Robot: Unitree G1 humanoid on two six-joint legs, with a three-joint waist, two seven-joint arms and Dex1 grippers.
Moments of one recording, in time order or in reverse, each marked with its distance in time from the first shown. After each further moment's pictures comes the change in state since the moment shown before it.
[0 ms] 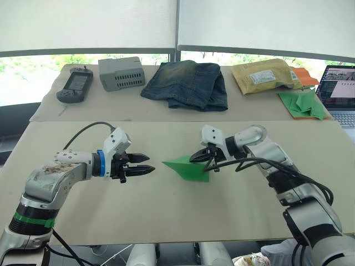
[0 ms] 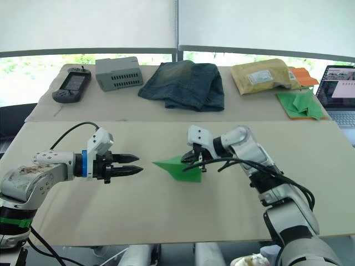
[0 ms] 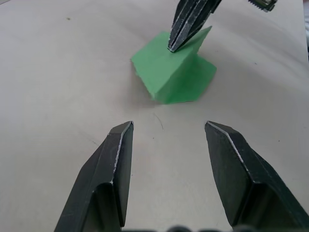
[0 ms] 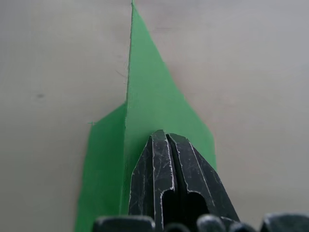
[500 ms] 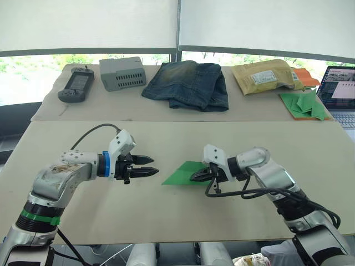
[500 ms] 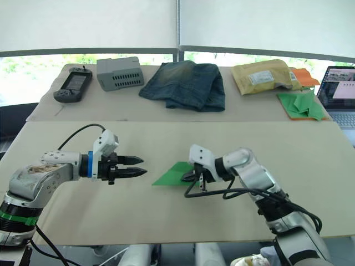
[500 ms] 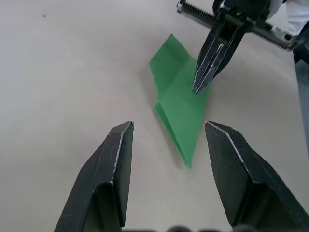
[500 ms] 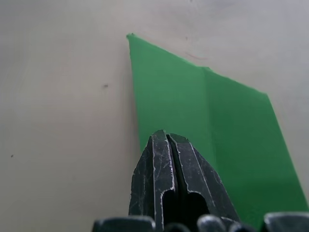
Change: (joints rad) left arm -0.041 -0.048 -0.064 0.026 0.005 -0.012 -0.028; right arm 0.256 -0.030 -0.009 -0.259 0.000 0.116 -0.111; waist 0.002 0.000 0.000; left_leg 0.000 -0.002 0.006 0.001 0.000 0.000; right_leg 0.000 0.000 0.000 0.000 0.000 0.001
